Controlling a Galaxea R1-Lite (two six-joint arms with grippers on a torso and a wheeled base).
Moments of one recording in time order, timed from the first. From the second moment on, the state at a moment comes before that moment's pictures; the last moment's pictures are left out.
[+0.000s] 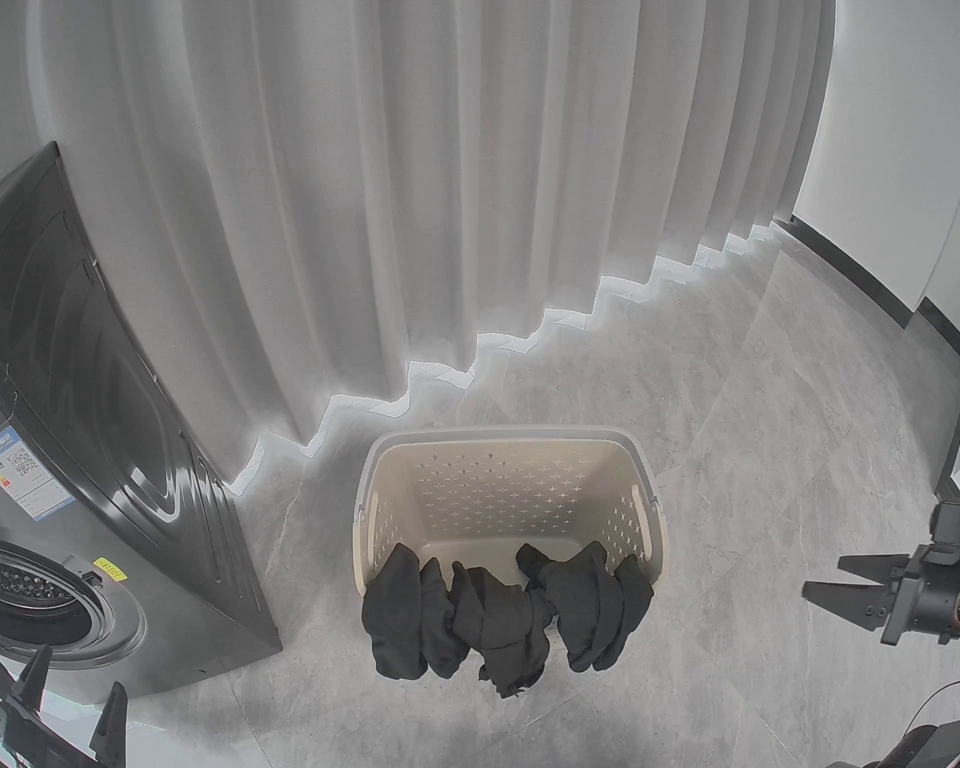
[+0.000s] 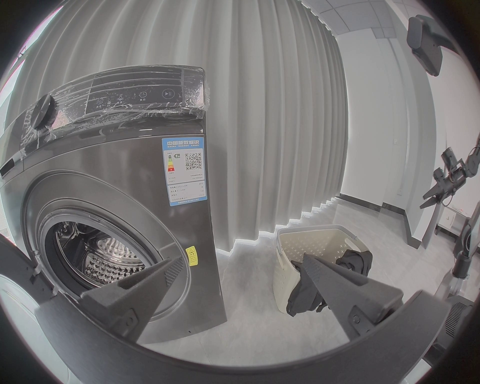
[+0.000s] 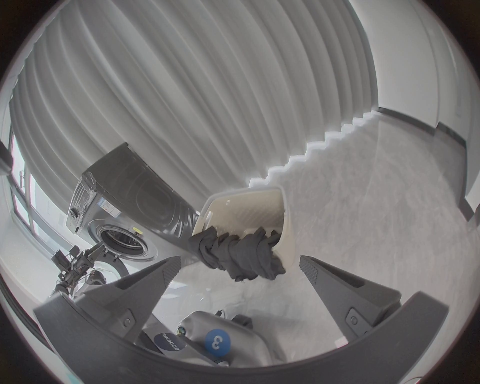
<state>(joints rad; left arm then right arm) 0.00 0.02 -0.02 0.00 0.00 -0.01 0.21 0.94 -0.34 -0.18 0.34 0.24</state>
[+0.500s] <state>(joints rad) 0.00 0.02 -0.02 0.00 0.00 -0.01 0.36 1.39 -0.35 -0.43 0.34 0.39</state>
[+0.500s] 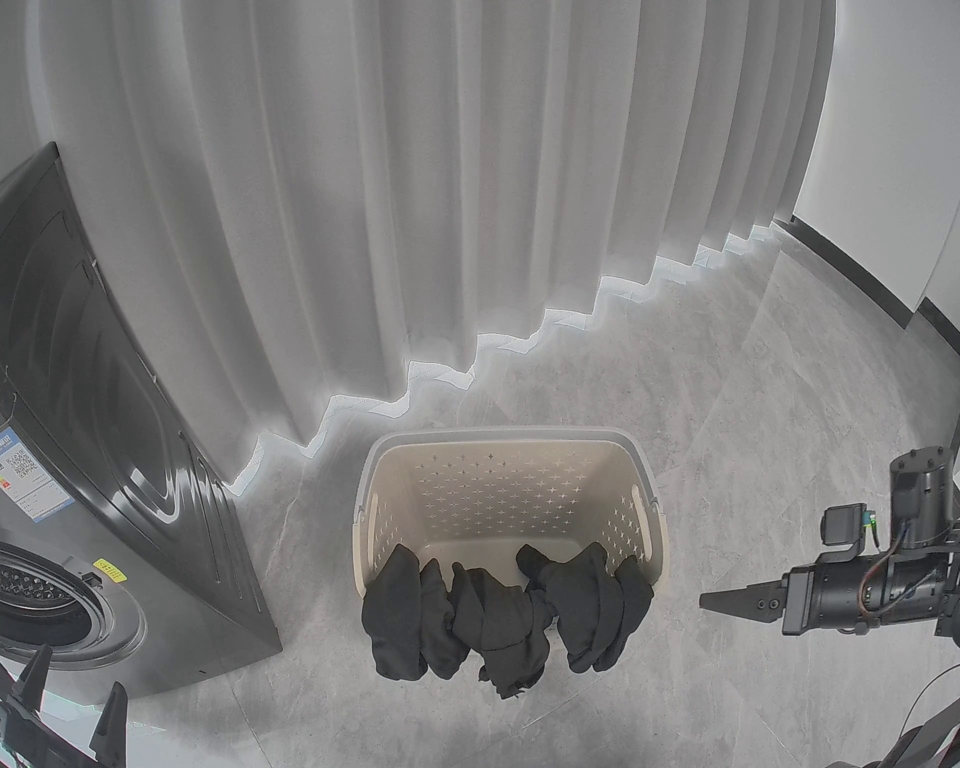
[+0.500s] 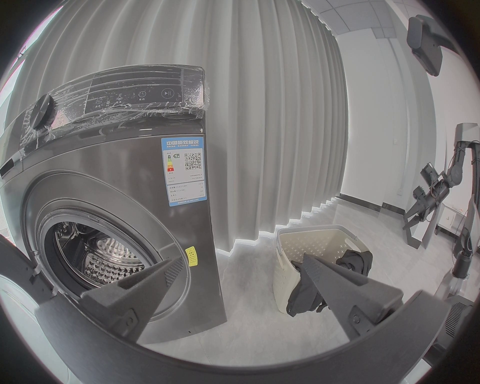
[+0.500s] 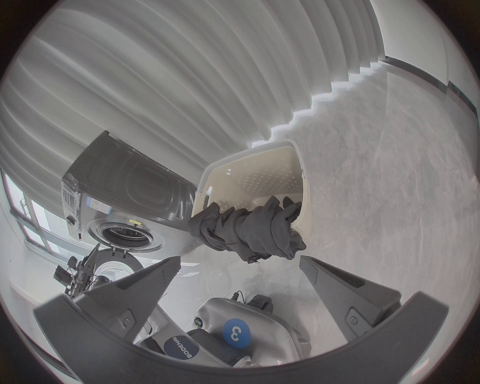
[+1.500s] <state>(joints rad) 0.00 0.02 -0.02 0.00 0.00 -0.01 0.45 2.01 -0.32 -1.05 0.18 0.56</state>
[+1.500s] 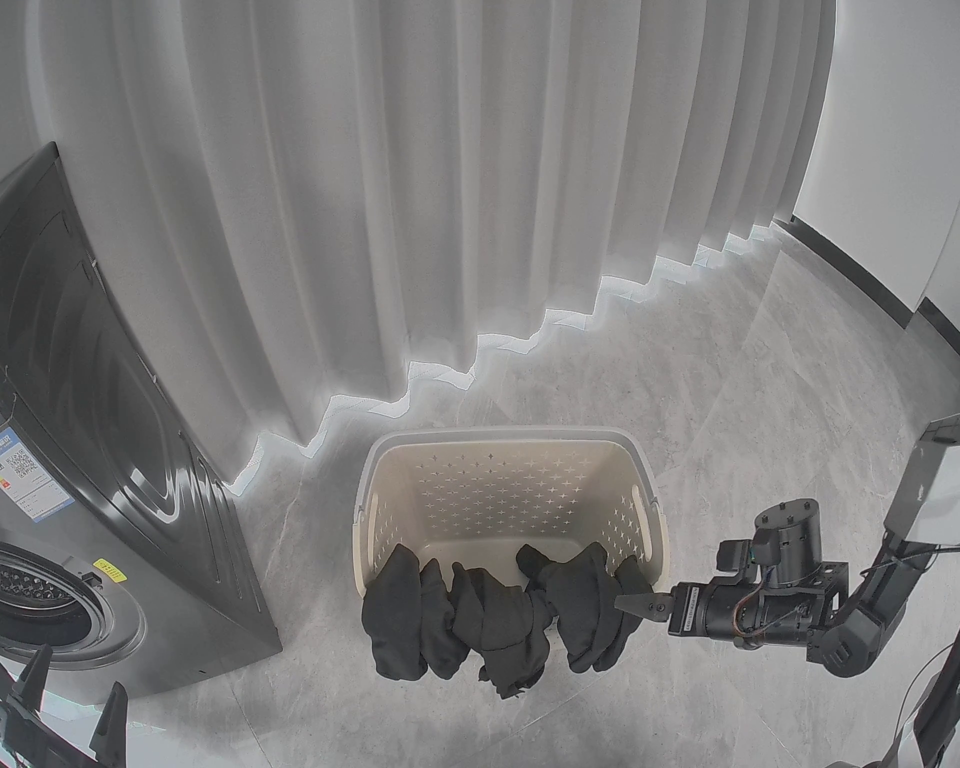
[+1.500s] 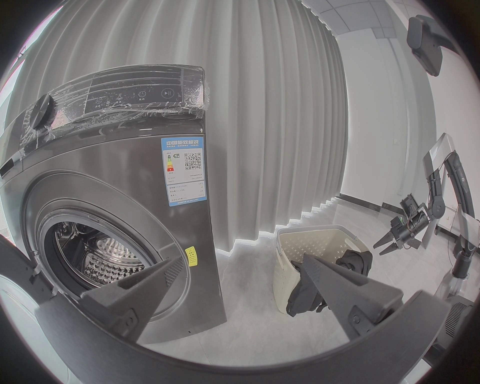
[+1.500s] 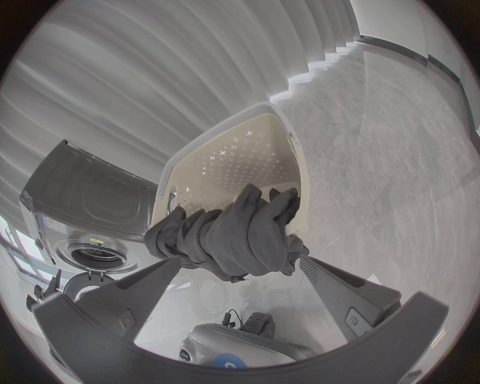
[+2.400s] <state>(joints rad) 0.00 0.02 -0.02 0.00 0.00 -0.01 0.49 2.30 -0.36 -1.33 0.12 0.58</state>
